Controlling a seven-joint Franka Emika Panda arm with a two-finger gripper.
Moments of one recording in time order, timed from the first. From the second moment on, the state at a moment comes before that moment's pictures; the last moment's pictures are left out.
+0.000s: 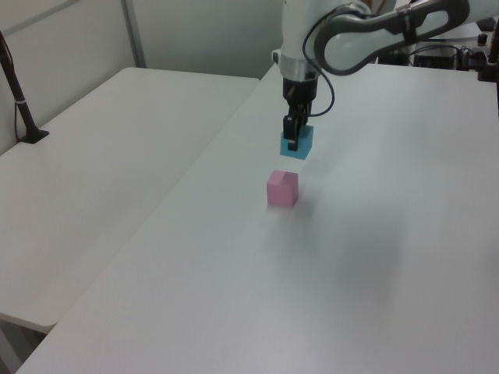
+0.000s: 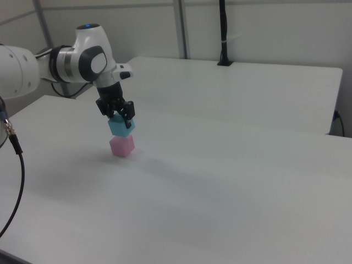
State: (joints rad) arm 0.18 0.45 0.00 -1.46 -0.05 1.99 0.14
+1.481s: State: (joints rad) arm 0.23 0.54 0.00 -1.42 -0.01 2.09 0.22
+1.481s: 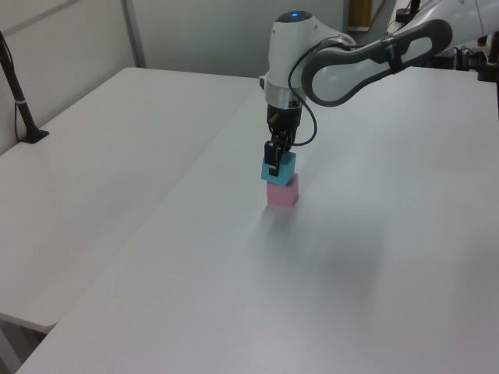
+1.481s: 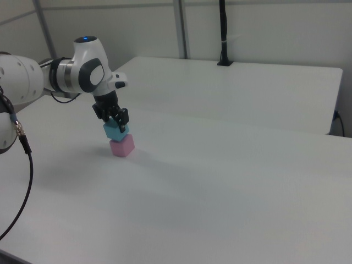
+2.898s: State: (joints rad) arm 0.25 0.54 0.00 -1.42 -0.05 2.01 0.20
